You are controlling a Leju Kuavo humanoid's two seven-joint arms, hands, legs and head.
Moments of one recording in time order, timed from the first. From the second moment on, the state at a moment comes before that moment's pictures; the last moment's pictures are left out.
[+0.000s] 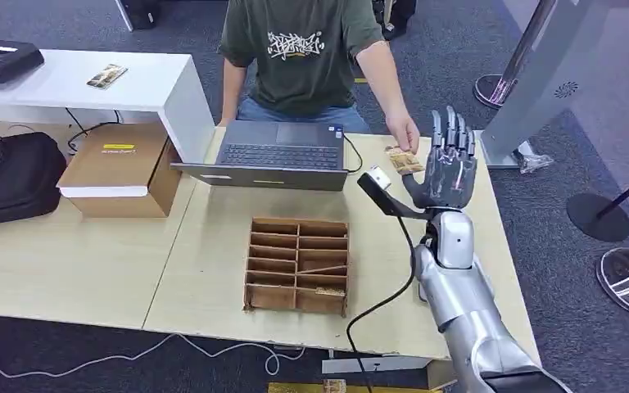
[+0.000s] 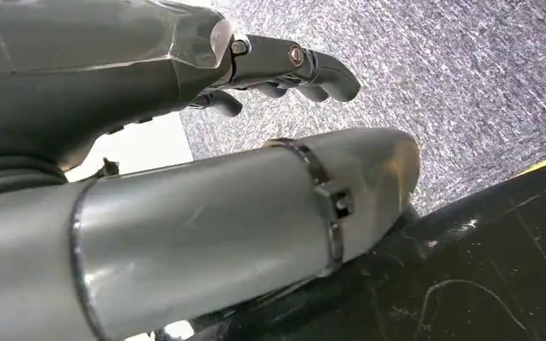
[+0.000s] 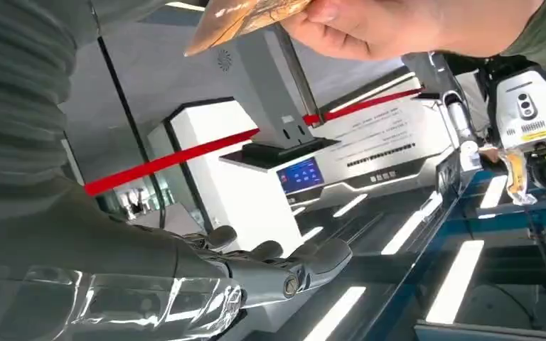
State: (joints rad) left arm -0.17 -0.14 -1.54 -0.15 0.80 0.21 0.25; right arm -0.60 0.04 0.07 -0.81 1.48 -0.67 0.03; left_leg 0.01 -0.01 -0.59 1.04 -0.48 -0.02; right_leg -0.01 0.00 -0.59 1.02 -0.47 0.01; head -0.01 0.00
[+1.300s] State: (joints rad) left arm -0.17 -0.14 -1.54 -0.15 0.79 0.20 0.25; right arm -0.55 0.01 0.07 -0.88 1.48 -0.64 0.06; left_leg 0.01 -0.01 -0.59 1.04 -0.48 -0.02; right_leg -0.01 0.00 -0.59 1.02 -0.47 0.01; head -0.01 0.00
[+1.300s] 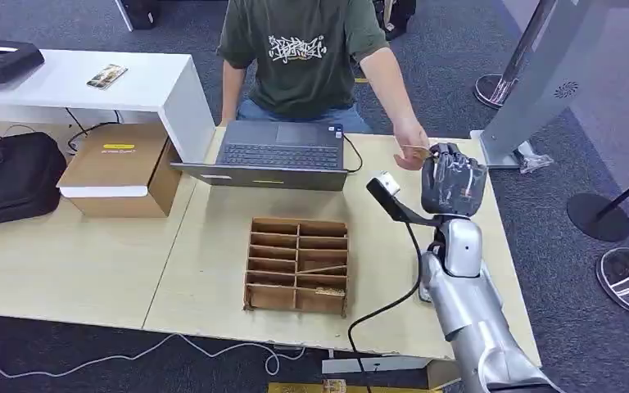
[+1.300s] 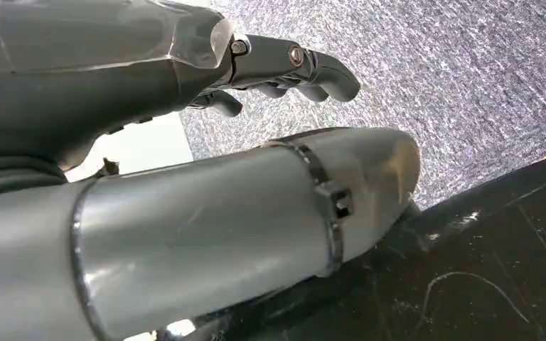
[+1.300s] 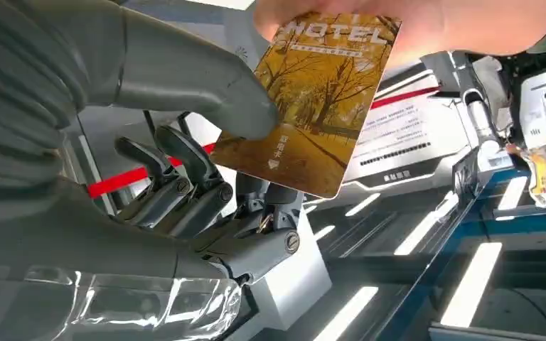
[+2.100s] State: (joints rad) left arm -0.17 -0.14 -1.54 -0.15 0.80 0.20 0.27; right arm -0.52 0.03 -0.03 -0.99 0.97 -0.32 -0.07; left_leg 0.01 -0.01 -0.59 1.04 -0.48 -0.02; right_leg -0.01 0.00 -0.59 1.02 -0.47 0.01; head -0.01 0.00
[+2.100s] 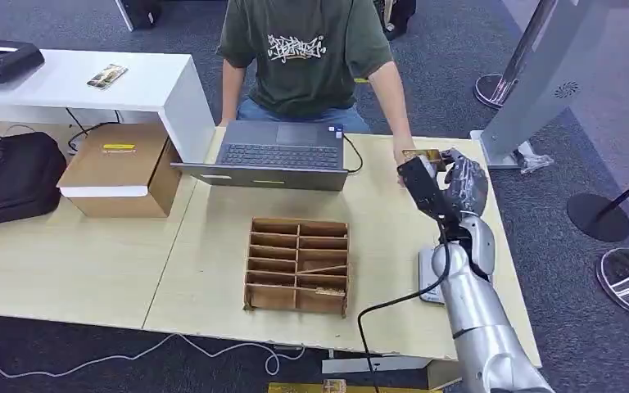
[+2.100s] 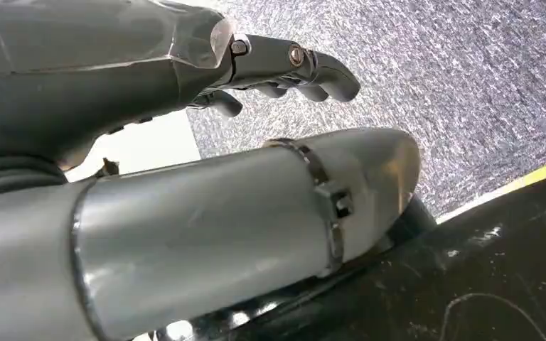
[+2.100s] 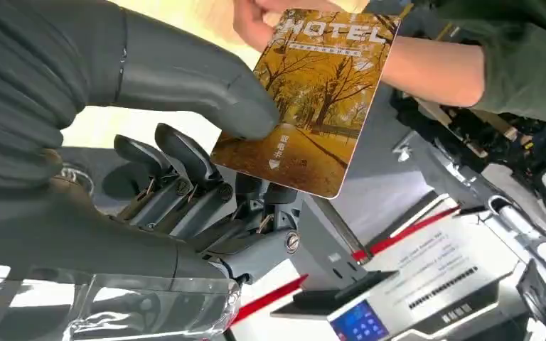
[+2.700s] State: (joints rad) left arm -0.17 -0.14 -1.54 -0.15 0.82 0.22 0.28; right arm -0.53 0.03 -0.08 -0.96 0.68 -0.12 -0.01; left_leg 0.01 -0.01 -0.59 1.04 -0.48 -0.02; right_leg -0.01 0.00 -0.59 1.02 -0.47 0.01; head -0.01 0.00
